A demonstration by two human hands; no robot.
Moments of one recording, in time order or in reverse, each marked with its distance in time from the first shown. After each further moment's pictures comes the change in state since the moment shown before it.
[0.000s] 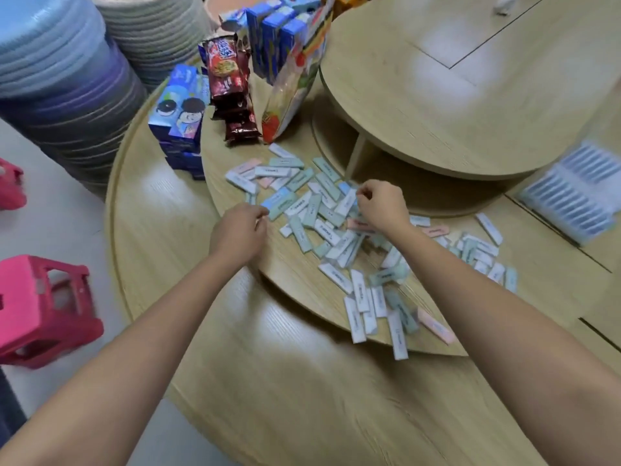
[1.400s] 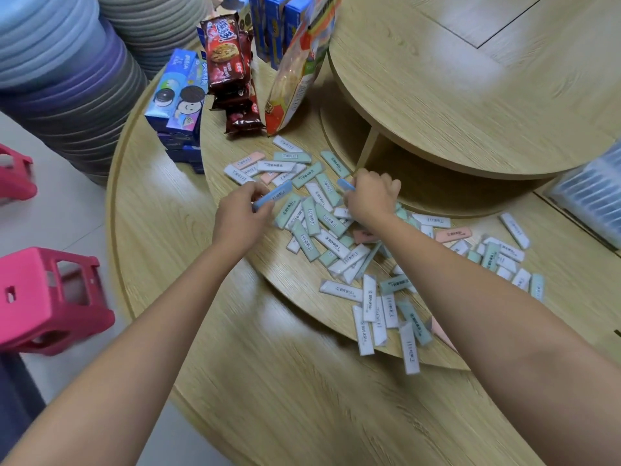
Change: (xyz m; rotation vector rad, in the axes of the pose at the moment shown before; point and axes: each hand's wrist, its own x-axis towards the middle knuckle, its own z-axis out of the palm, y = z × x) left_hand 0.029 0.013 -0.006 -0.331 0.067 -0.167; right_hand 0.054 -0.012 0.050 -0.365 0.064 -0.042
